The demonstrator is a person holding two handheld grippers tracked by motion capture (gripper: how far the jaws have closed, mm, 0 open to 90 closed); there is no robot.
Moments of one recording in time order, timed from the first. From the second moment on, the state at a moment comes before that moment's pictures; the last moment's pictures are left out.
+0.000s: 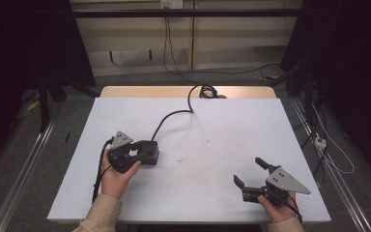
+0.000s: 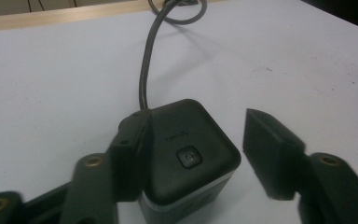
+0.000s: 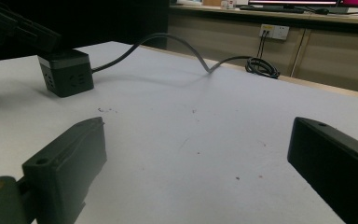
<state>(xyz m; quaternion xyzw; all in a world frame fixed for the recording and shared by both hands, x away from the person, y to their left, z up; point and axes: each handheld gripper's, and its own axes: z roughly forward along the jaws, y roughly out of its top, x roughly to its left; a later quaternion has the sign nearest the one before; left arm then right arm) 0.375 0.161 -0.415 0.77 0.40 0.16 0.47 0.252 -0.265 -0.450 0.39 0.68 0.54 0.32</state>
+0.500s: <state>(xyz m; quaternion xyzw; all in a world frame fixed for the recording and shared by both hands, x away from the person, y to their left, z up) 0.372 0.169 -0.413 0.77 0.39 0.14 0.49 0.252 -0.264 -0.450 0.38 0.68 0.54 0.32</state>
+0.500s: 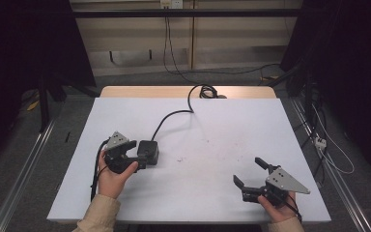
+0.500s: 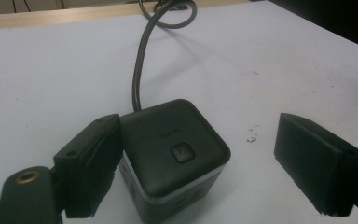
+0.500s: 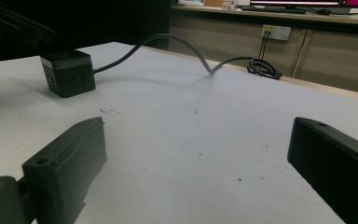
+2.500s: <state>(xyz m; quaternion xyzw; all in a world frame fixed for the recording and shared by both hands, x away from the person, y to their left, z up) 0.355 0.227 -0.426 0.77 0.36 0.12 0.52 0.253 -0.263 -0.448 0.38 0.68 0.54 0.31</state>
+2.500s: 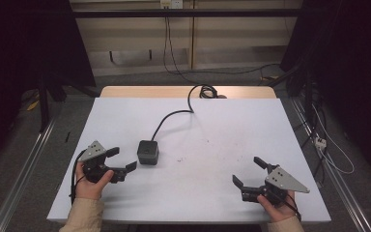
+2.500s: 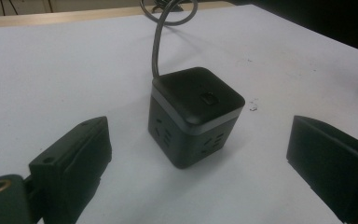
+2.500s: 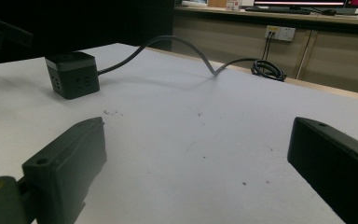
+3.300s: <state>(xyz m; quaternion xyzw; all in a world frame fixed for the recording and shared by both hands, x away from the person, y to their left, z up) 0.350 0.250 -0.436 0.76 0.37 0.12 0.52 0.253 -0.263 -0.449 0.38 0.68 0.54 0.32</state>
